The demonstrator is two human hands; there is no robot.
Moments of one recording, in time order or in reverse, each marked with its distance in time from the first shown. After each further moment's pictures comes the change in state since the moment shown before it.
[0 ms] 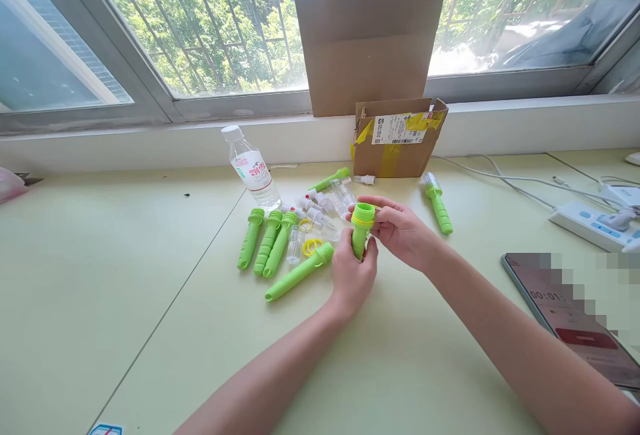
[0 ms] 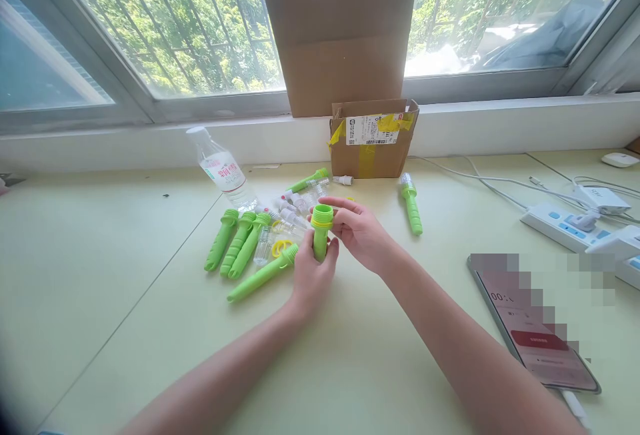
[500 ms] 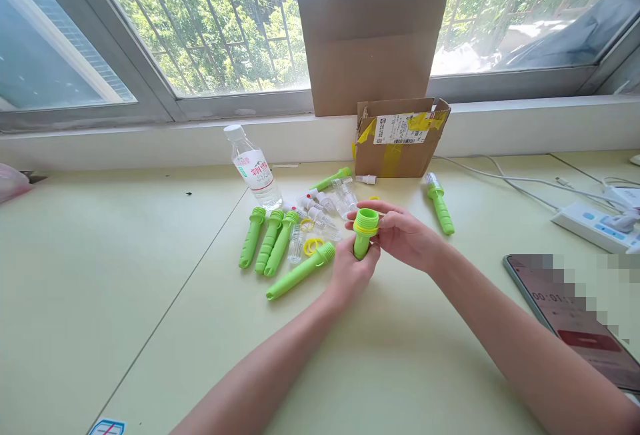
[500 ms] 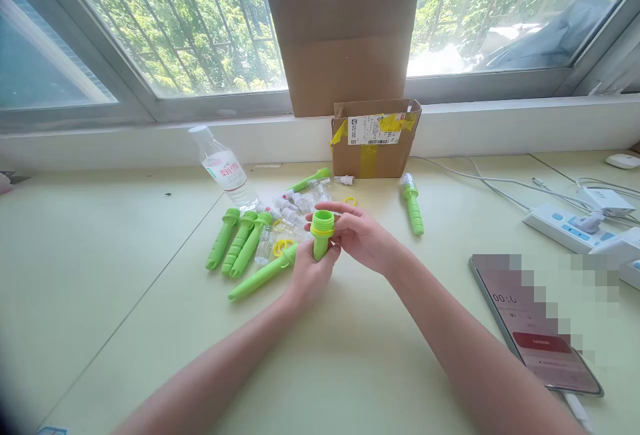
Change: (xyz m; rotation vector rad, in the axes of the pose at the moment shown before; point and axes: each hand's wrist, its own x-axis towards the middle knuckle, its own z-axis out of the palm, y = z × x) left_hand 0.008 0.000 -0.006 -0.237 -0.193 -0.080; right_hand -0.004 -0.002 -0.002 0.015 -0.147 0.080
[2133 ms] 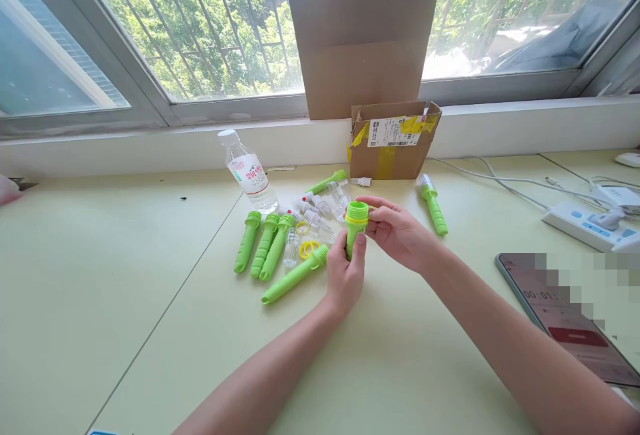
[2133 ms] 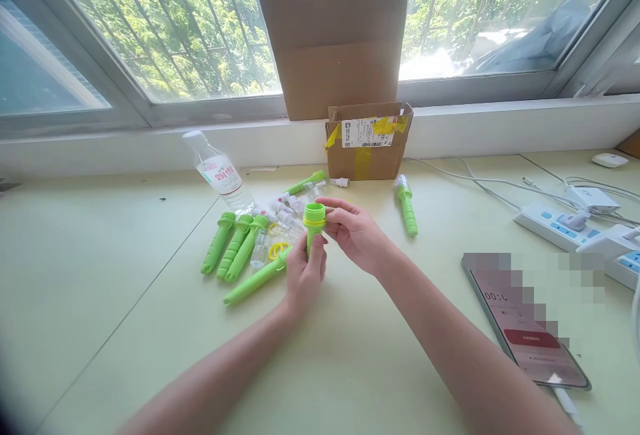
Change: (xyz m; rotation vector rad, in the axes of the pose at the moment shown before) left_hand -0.007 -0.004 0.006 -0.108 0.152 0.026; right_hand 0.002 -0.002 0.004 0.052 0.143 -0.091
